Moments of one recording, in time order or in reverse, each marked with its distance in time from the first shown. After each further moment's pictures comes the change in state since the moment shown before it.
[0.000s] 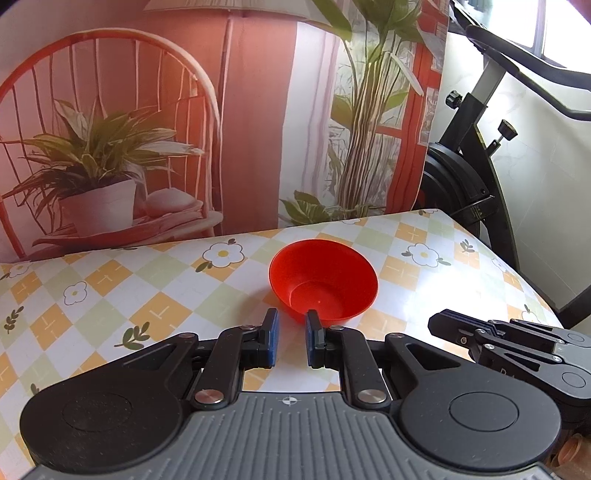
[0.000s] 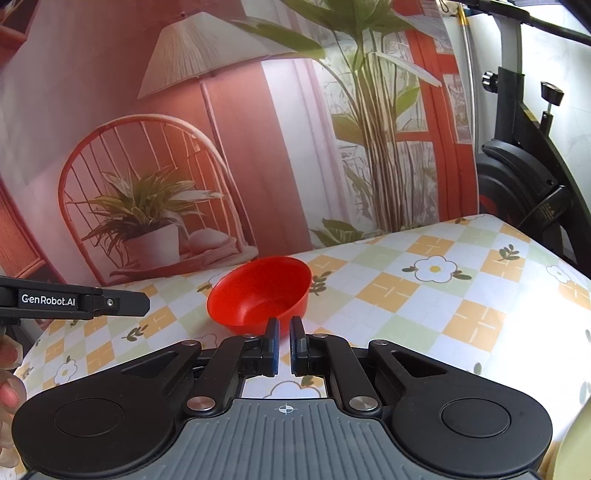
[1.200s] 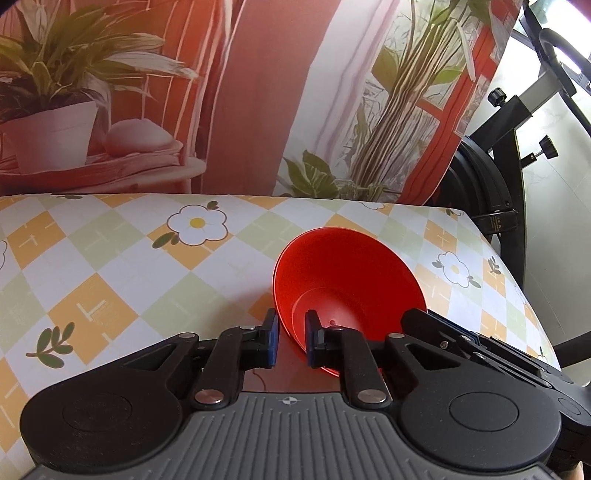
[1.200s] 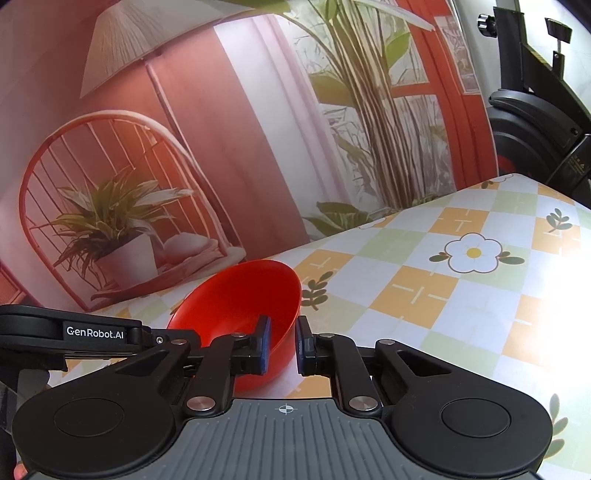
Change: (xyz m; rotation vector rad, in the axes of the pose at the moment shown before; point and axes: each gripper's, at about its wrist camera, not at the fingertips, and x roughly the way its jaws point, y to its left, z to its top) left arm 0.113 0.027 0.014 -0.165 0.136 -0.101; right arm 0.094 -0.026 0.009 0.132 0.036 0.019
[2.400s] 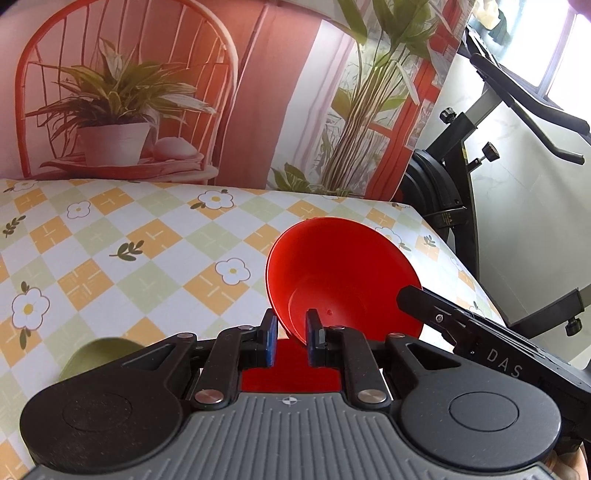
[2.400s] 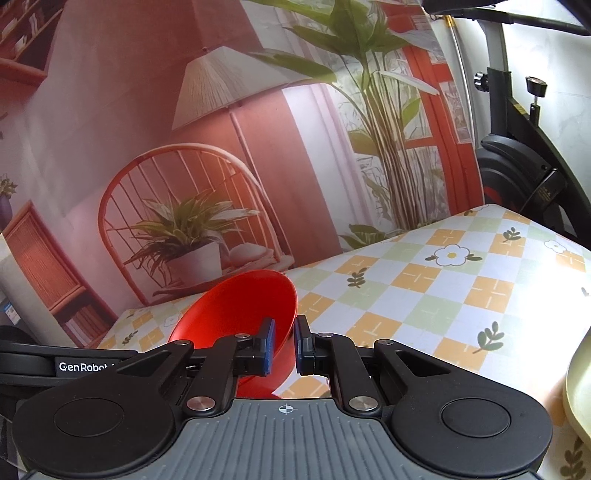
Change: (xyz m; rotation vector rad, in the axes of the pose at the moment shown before) left arm -0.163 -0.024 -0.090 -0.012 -0.087 -0.004; right arm -0.167 0.063 -0.038 -0.031 -0.069 0.043
